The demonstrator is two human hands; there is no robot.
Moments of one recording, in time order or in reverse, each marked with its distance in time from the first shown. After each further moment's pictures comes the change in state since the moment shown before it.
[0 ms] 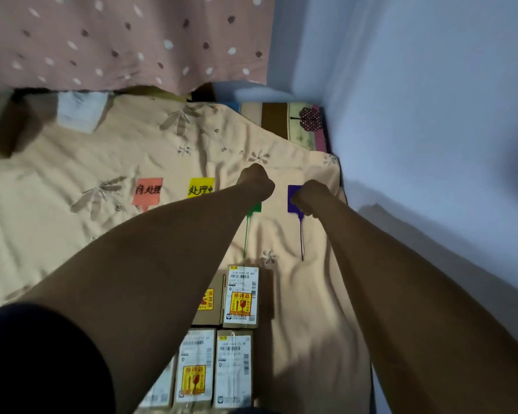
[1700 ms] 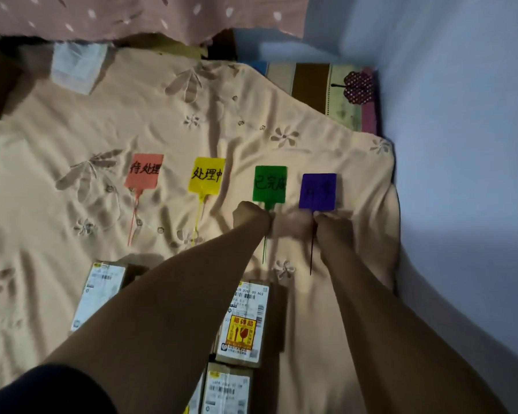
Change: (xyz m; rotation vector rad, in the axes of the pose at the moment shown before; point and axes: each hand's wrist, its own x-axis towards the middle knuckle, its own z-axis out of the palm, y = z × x) left_hand 0.090 -0.097 0.156 -0.705 0.097 -0.624; right_hand 0.118 0.054 0.133 0.962 0.243 0.100
